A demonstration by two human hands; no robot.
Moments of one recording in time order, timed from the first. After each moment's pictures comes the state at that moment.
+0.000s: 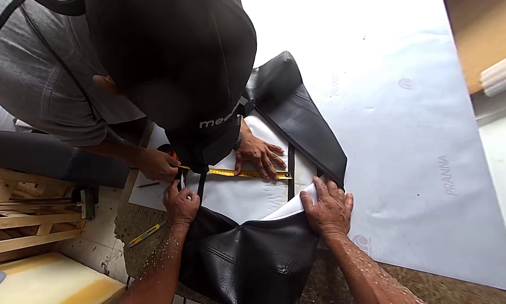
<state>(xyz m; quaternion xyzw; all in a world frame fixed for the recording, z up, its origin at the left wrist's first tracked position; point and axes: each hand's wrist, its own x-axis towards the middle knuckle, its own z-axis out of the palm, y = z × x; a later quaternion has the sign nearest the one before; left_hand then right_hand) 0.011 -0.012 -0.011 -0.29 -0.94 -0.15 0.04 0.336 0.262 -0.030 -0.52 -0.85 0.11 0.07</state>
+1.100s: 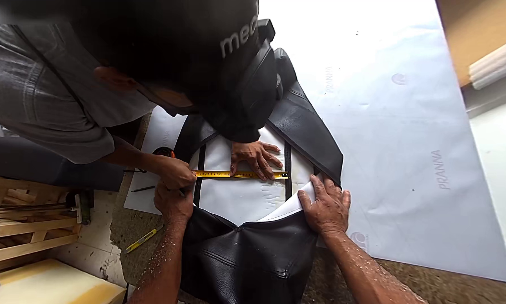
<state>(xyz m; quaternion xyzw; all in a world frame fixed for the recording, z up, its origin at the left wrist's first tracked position) 0.000 0.002 -0.007 -0.21 -0.97 -0.11 0.05 0.336 0.263 -0.033 -0.52 -0.84 0.12 0.06</state>
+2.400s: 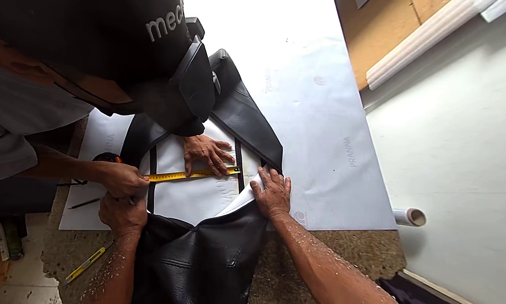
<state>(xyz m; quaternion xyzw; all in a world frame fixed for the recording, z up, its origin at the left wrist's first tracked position) 0.003 0.002 -0.004 -0.22 -0.97 -0.11 0.05 0.336 0.262 -0.024 -0.52 -0.84 0.14 0.04</state>
